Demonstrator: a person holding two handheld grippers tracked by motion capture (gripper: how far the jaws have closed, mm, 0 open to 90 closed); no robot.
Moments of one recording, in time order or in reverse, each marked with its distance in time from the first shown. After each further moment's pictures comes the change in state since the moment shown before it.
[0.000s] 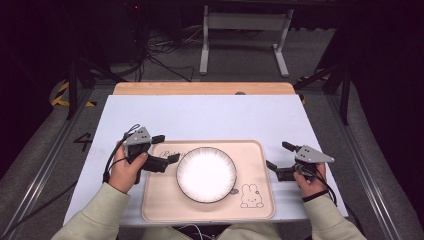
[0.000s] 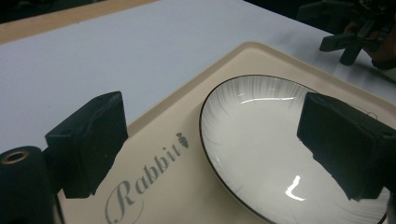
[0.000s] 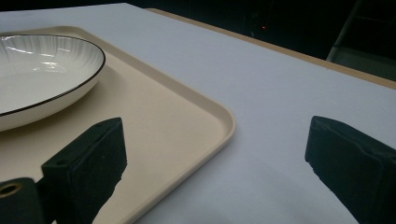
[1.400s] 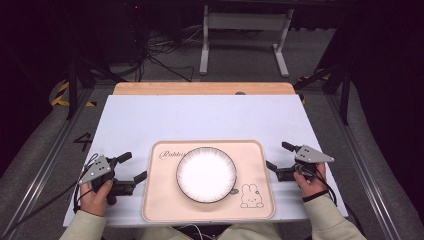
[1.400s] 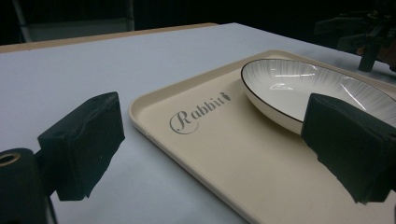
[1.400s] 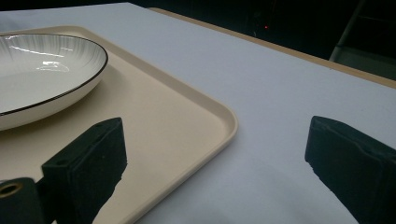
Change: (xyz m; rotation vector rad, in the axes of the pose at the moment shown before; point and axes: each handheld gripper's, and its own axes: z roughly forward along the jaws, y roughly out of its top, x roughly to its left) left arm 0.016 -0.097 -0.059 -0.212 0.095 -0.022; right arm 0.000 0.000 0.000 0.003 0.009 -0.002
